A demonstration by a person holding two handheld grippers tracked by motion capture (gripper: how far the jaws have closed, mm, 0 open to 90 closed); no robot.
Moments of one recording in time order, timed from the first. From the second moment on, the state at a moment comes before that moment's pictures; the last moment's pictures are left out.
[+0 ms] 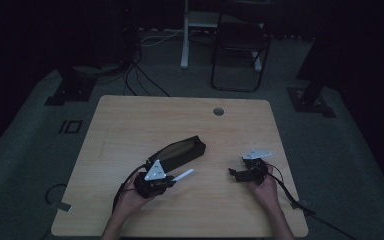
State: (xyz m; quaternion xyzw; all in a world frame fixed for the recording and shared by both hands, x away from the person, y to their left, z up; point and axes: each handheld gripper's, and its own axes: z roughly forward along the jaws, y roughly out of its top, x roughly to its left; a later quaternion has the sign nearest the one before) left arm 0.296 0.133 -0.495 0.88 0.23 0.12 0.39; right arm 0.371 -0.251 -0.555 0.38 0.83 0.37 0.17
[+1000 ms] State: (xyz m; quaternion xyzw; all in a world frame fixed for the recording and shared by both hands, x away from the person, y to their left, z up) left arm 0.289 0.142 -0.464 0.88 0.20 0.11 0.42; right arm 0.371 -0.251 -0.555 0.38 0.83 0.37 0.17
